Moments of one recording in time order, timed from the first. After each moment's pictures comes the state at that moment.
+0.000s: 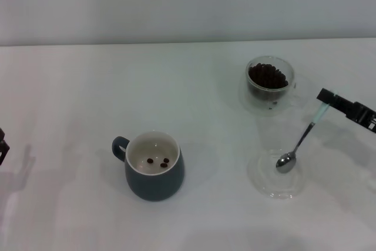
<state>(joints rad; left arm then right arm) -0.22 -2.09 2.78 0.19 -1.31 1.33 -0.13 0.42 1.88 -2.08 0.01 0.00 -1.38 1.39</state>
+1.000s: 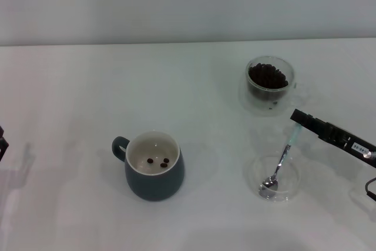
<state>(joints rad) -0.23 -2.08 2.78 0.19 -1.31 1.33 -0.13 0.42 1.96 -2.08 0.01 -0.02 -1.29 1.34</state>
